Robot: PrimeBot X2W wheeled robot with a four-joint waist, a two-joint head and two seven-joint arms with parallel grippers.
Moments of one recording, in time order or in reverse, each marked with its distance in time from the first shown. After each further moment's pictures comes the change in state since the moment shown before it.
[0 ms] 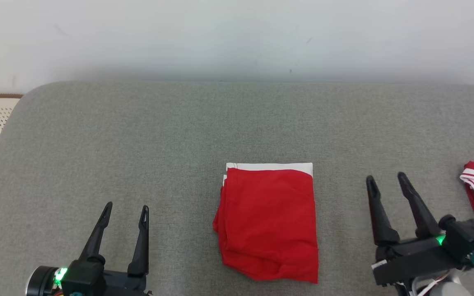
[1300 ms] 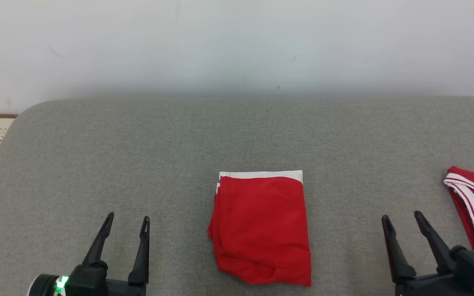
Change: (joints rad) left arm 0.029 0.029 -0.026 0.001 -0.014 0.017 0.035; right arm 0.223 -0.008 -0.109 -0.166 -0.106 0.000 0.173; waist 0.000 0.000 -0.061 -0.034
